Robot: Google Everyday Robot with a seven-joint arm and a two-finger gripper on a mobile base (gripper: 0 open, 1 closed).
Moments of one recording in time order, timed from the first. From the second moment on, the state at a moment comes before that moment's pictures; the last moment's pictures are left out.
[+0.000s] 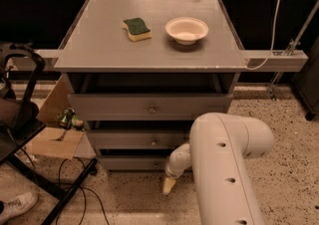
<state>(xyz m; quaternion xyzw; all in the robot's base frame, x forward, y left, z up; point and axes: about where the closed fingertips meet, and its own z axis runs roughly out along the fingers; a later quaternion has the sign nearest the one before) 0.584 -0.047 0.193 -0.64 0.75 0.06 0.12</state>
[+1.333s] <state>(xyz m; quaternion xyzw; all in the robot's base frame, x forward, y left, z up) 0.626 -0.036 0.173 -0.60 0.78 0.04 0.17</state>
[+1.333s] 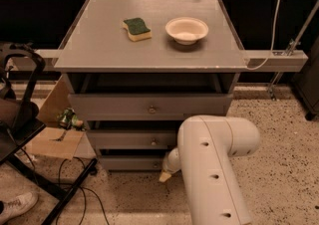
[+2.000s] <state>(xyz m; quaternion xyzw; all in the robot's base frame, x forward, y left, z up) 0.627 -0.030 0.175 -0.60 0.78 0.04 0.17</state>
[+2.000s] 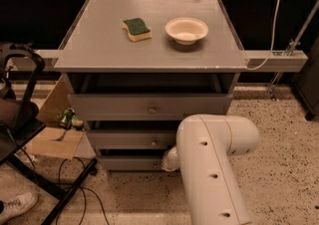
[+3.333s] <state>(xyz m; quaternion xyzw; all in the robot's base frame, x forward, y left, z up) 0.619 -0.054 0.194 -0.60 0.79 0.03 0.15</state>
